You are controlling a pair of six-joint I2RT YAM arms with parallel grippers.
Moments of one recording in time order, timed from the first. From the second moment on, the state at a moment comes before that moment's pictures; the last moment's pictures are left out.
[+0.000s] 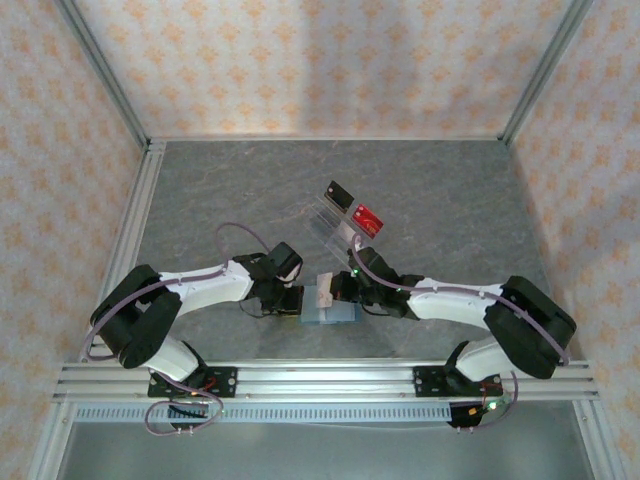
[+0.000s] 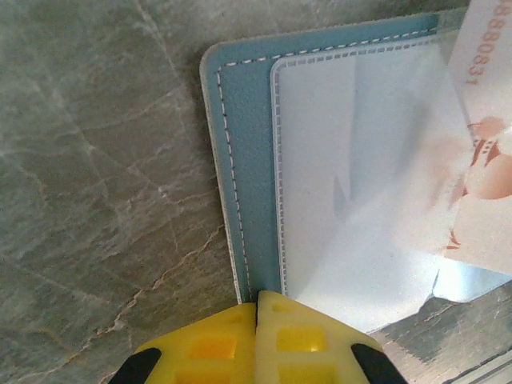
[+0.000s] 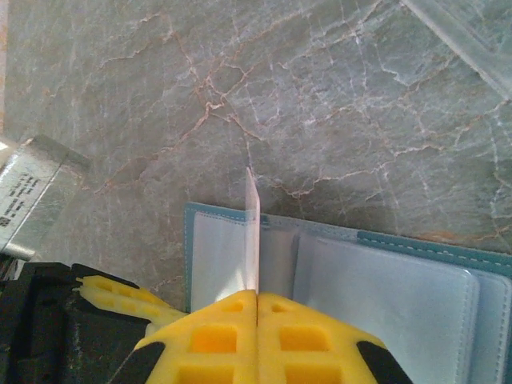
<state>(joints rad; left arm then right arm) -0.69 1.51 0.73 -0.51 0.28 -0.72 0.86 1.40 0.57 0.07 -0.13 0.93</state>
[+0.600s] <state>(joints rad) -0.68 1.52 0.73 -0.51 0.29 -0.72 0.86 1.41 0.51 0.08 -0.21 0.95</state>
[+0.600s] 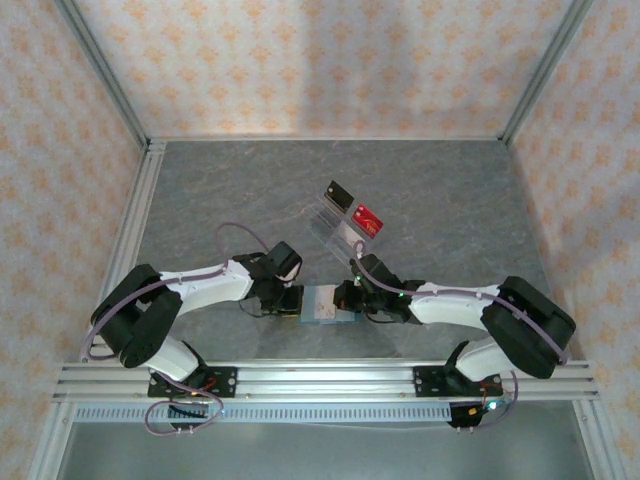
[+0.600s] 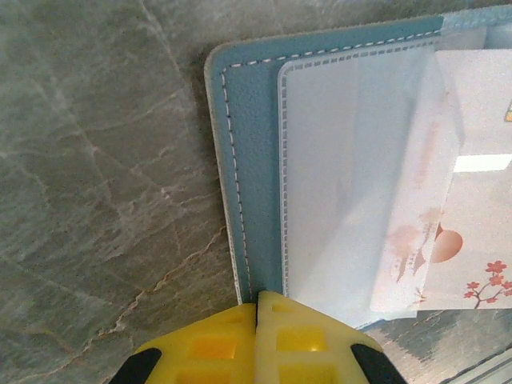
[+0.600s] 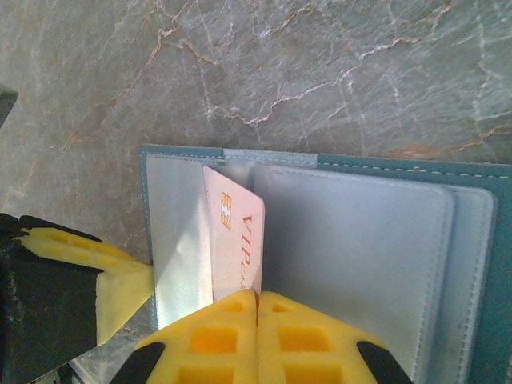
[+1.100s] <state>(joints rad) -0.68 1.53 0.74 -0.52 0.30 -0.72 0.86 1.48 0.53 0.08 -0.24 0.94</state>
